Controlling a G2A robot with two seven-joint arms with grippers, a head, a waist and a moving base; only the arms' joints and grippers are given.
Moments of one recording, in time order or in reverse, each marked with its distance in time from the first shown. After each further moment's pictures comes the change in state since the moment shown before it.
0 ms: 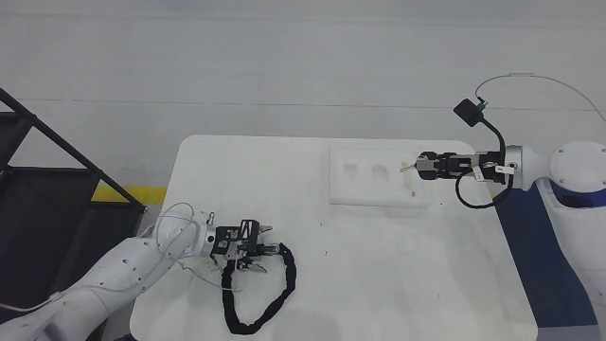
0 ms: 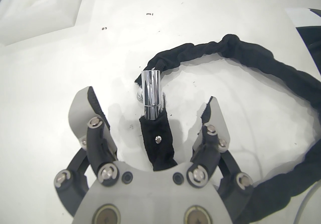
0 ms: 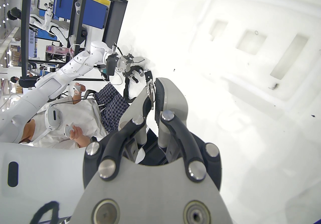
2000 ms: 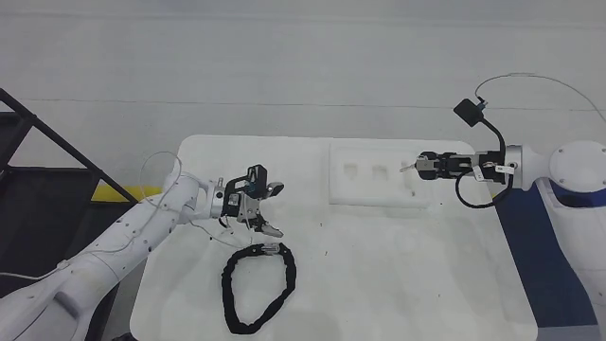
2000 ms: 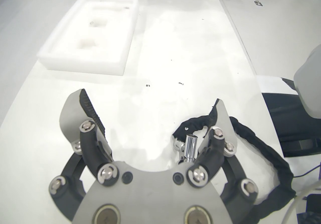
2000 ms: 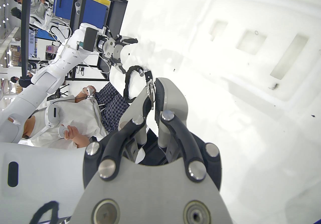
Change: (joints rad) left arm -0.197 -0.045 0.027 -0.012 -0.542 -0.231 -0.330; right arm 0.000 0.000 0.000 0.000 0.000 0.000 0.000
